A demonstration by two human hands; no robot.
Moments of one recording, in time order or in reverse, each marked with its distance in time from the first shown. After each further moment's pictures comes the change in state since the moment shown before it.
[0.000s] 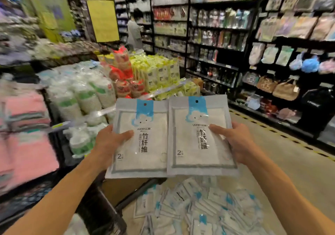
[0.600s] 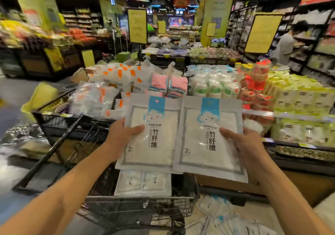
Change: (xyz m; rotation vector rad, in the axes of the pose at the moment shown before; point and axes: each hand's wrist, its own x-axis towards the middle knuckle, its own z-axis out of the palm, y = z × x) left_hand -0.284 -0.006 -0.207 -0.126 0.737 0.056; right_hand -0.125 0.025 0.195 -0.085 -0.766 0.009
